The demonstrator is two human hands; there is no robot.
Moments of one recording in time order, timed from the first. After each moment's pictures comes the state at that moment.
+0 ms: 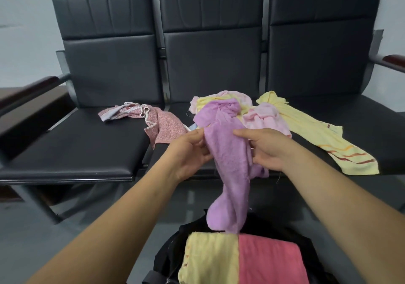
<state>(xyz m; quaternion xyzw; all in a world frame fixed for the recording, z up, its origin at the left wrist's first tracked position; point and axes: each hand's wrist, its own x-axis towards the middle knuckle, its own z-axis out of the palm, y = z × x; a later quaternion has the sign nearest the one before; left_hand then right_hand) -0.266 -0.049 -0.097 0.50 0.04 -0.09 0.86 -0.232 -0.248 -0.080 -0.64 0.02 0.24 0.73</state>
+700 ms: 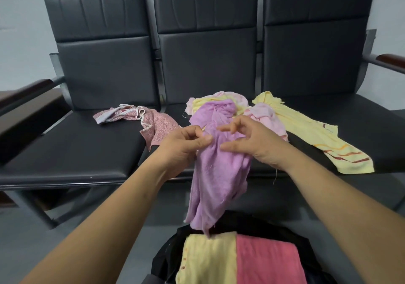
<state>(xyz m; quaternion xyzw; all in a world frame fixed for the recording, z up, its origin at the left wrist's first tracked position) -0.276 -0.042 -0.079 0.62 -0.08 -0.10 0.77 -0.240 -0.258 -0.073 -0.78 -0.26 0.11 0.56</state>
